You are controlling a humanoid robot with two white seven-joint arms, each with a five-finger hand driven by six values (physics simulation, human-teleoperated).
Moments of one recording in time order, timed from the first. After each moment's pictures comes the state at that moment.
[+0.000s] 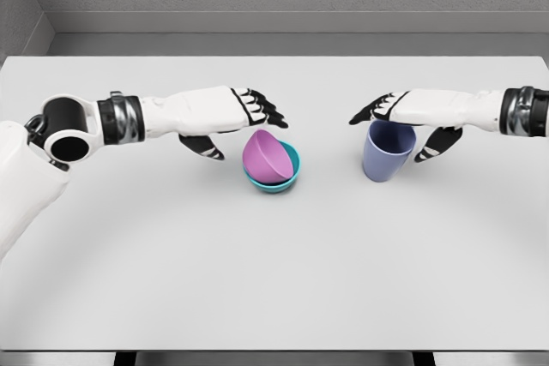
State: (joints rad) left arm -0.68 0.50 -0.59 -1.46 -0.46 -0.61 -0.61; right arm -0.87 -0.88 0.94 -1.36 0.09 -0.56 0.56
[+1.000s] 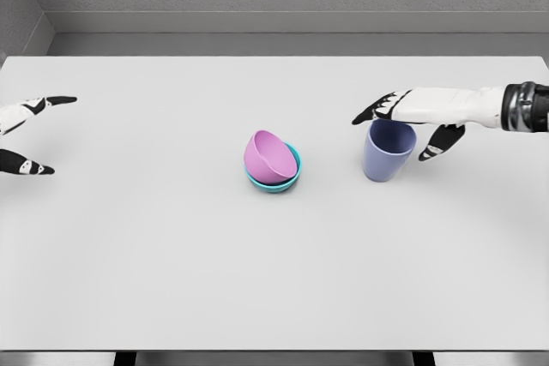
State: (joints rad) left arm -0.29 0.79 -0.07 -1.17 -0.06 -0.61 -0.61; right arm -0.89 -0.87 0.93 -1.35 0.09 -0.55 0.61
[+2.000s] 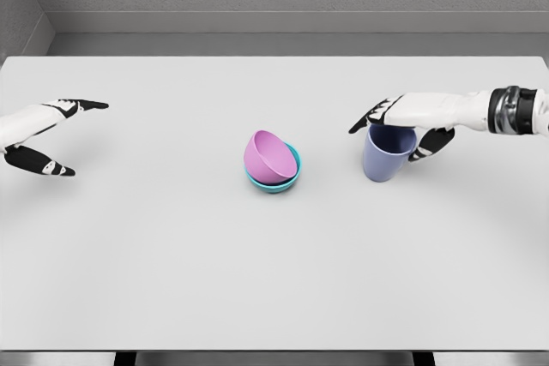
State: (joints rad) left arm -0.32 0.79 -0.15 -1.26 -0.13 -0.61 -0.61; right arm -0.89 -0.82 0.94 -1.31 0.12 -0.56 0.61
